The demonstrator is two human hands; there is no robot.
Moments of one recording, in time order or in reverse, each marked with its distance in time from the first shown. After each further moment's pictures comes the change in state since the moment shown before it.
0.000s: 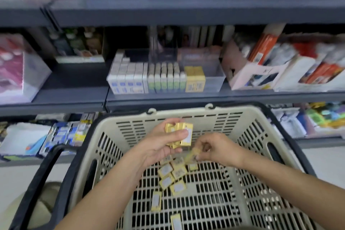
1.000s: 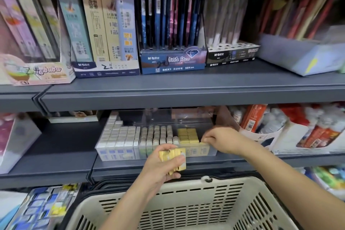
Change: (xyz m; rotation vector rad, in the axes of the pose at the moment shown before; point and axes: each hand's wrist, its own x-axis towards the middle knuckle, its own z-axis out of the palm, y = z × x) left_hand 0.072 0.068 0.008 0.052 0.187 0.249; right_hand 0.098 -0.003 -0.165 -0.459 0.133 0.129
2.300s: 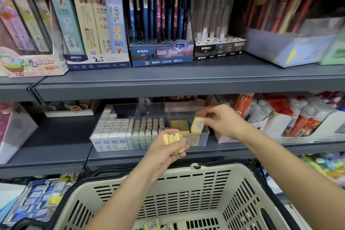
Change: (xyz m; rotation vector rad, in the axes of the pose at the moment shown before) left_hand 0.004 0.005 0.035 -0.135 -0.075 0.048; right_hand -0.039 -0.007 -0.030 0.420 0.304 -0.015
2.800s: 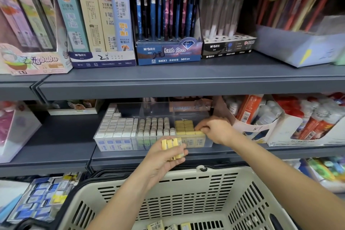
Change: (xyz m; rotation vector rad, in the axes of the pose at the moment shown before) left_hand -0.003 -0.003 -0.021 -0.068 0.015 -0.082; right_hand 0.031 0.023 0.045 -0.357 -0.184 0.083
